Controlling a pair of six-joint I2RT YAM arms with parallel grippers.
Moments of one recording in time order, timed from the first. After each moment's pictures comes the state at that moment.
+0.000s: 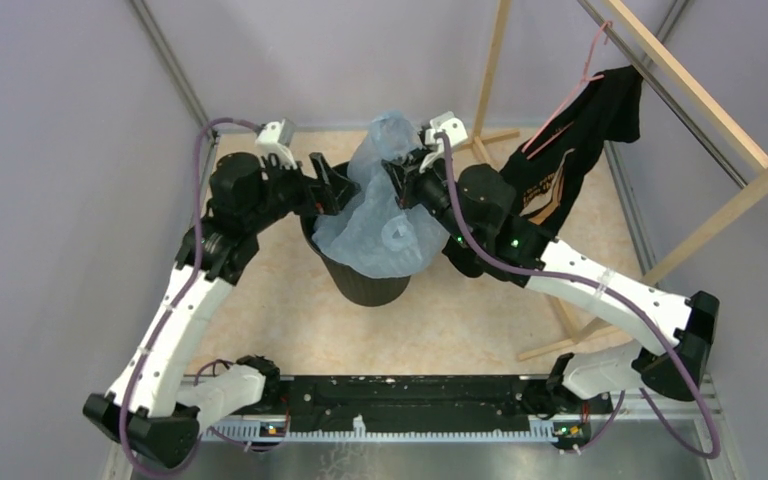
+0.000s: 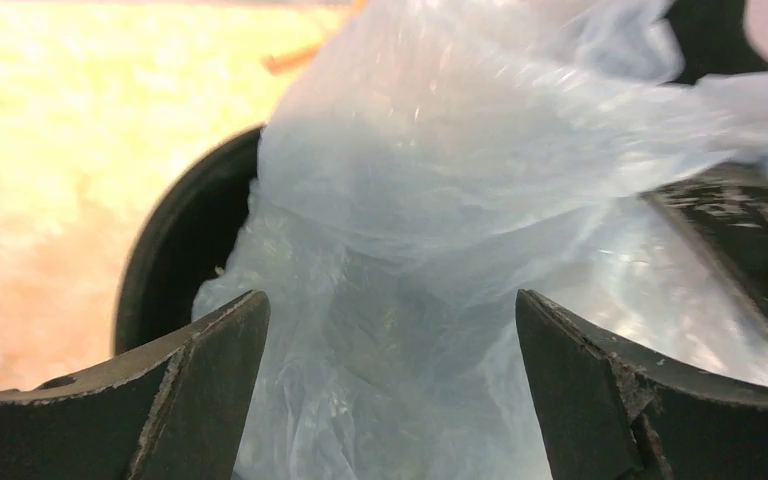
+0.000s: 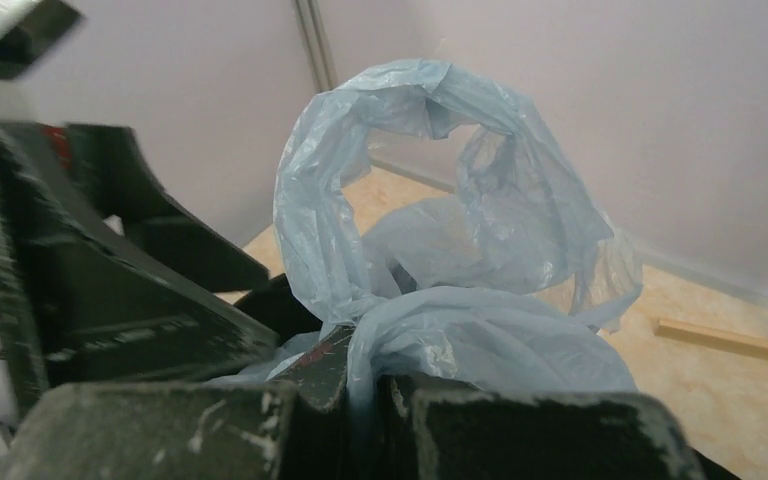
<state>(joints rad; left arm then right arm) -0.37 1.07 1.23 -0.44 0.30 -0.45 1.00 1.33 1.33 0.10 0.33 0.10</state>
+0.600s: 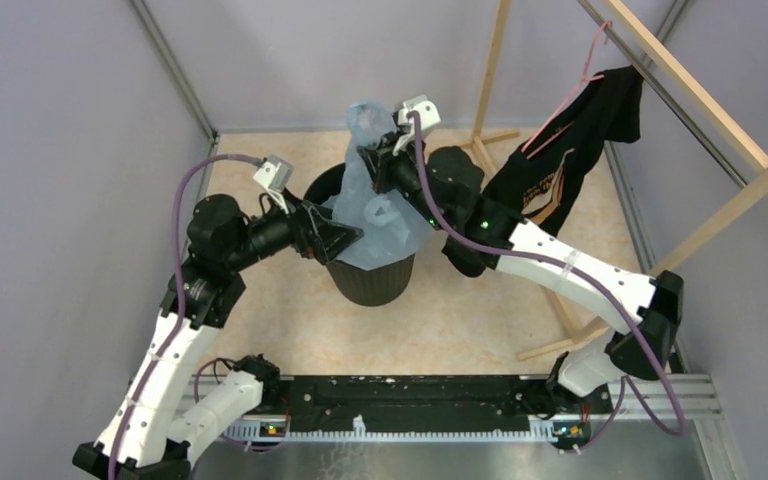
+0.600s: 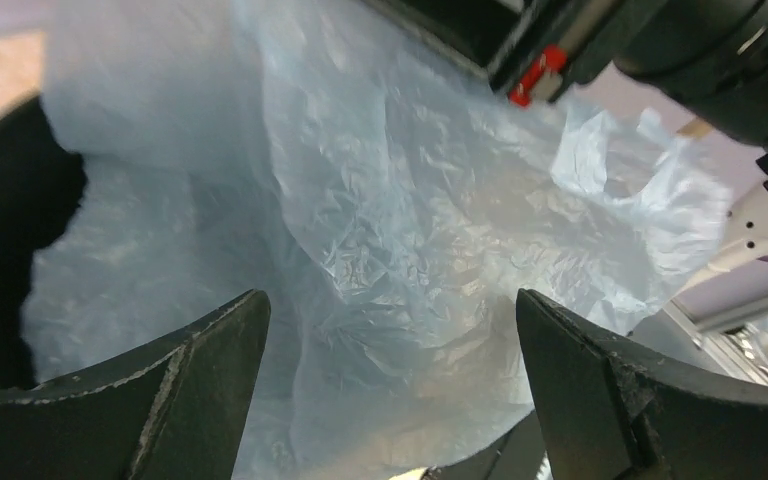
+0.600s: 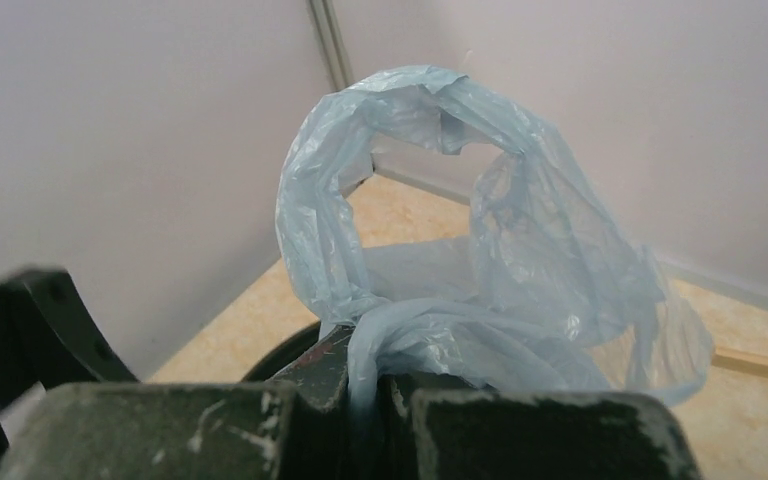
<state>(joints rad) -0.37 0.80 1.09 -0.37 0.55 -0.37 1.00 1.44 1.46 0.09 0.31 0.13</state>
